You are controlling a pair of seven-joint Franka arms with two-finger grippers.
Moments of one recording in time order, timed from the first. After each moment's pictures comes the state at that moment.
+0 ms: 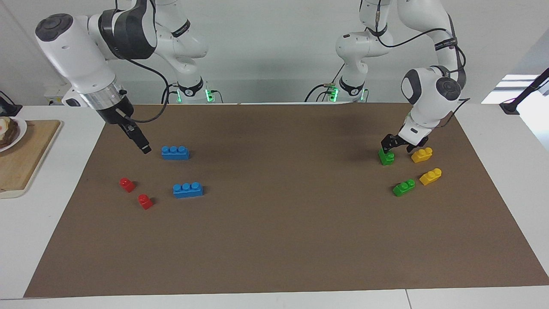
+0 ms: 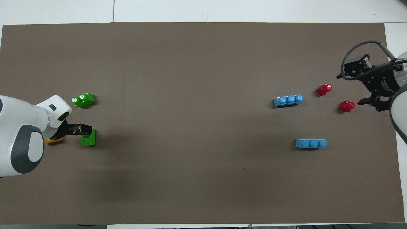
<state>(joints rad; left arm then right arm) 0.05 -0.03 -0.03 -2.30 0.00 2.18 0.07 -0.16 0.04 0.12 -1.75 0.12 1.83 0.95</state>
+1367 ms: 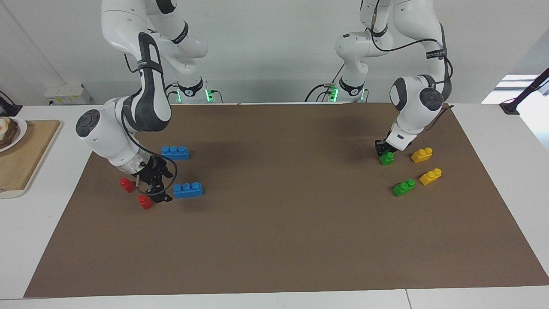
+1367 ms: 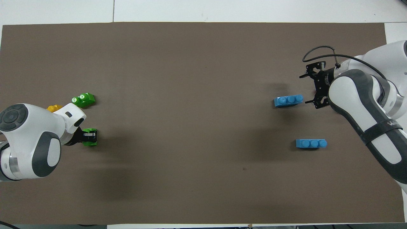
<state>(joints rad) 0.03 -0.01 -0.04 -2.38 0.00 2.24 -0.02 -0.14 0.31 0.13 -1.87 0.28 2.16 1.21</state>
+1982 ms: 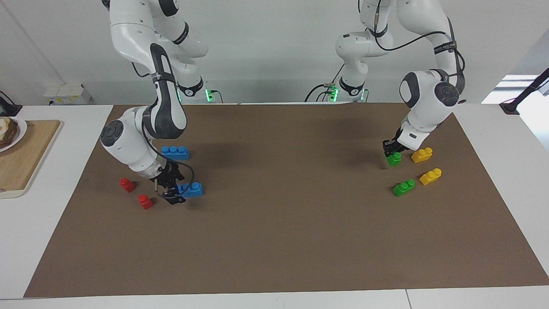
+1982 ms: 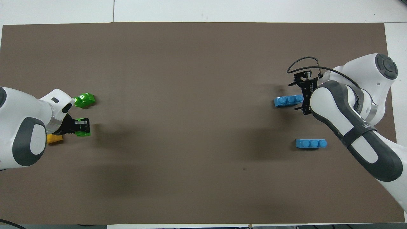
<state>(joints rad) 0.03 0.01 -0.03 -2.20 -0.04 2.11 -0.10 -0.11 0.33 0.13 -1.95 0.28 2.26 1.21</state>
